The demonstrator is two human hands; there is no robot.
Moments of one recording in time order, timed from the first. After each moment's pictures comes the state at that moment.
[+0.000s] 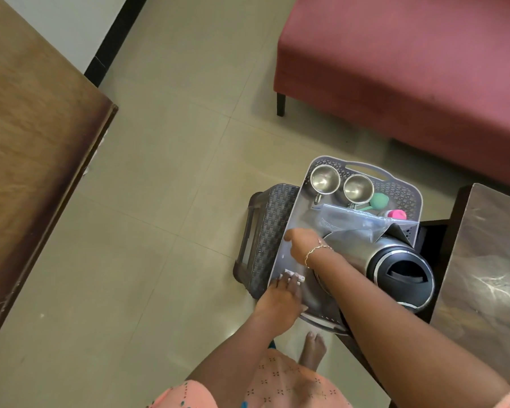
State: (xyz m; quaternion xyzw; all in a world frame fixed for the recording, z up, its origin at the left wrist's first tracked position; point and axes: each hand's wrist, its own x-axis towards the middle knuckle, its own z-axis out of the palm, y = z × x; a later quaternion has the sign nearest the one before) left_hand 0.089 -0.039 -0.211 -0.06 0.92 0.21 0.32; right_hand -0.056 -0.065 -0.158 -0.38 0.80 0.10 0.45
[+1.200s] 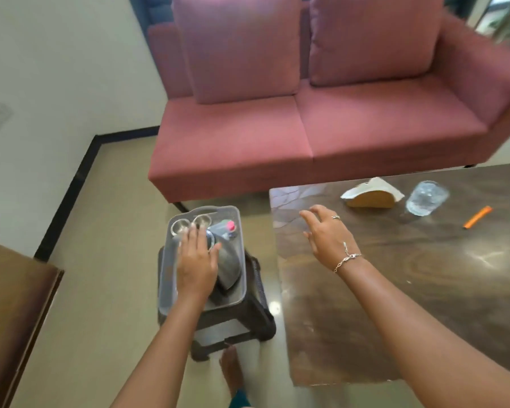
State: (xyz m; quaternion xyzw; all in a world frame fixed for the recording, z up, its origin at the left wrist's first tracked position) left_hand 0.023 0.128 0.015 -0.22 0.96 0.15 -0.12; right_hand -0.097 0.361 0.036 -0.28 0.94 -0.18 0.01
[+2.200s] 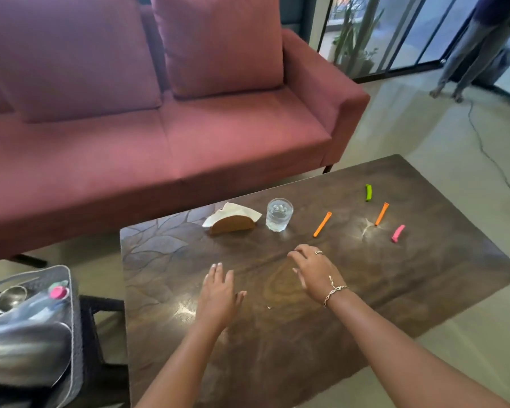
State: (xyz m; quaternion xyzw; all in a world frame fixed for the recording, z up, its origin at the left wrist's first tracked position) left_hand -0.158 0.453 -0.056 0.02 0.98 0.14 0.15; right_hand -0.198 0.669 -0.009 -0.15 0.98 -0.08 0.09
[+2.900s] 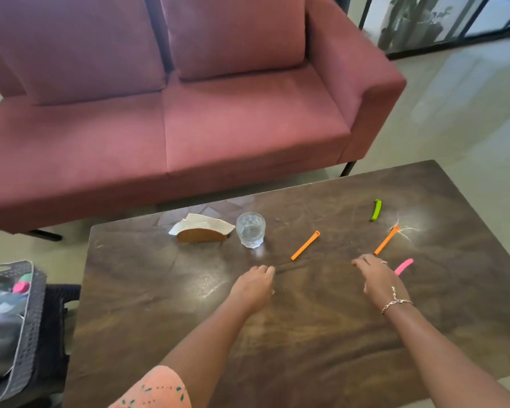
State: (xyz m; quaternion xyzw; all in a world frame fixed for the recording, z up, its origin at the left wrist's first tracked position) left_hand -0.302 0.651 -0.067 0.09 0.95 0.13 0.26; right_hand -0.343 0.919 -0.065 -0.09 0.98 -0.05 0.17
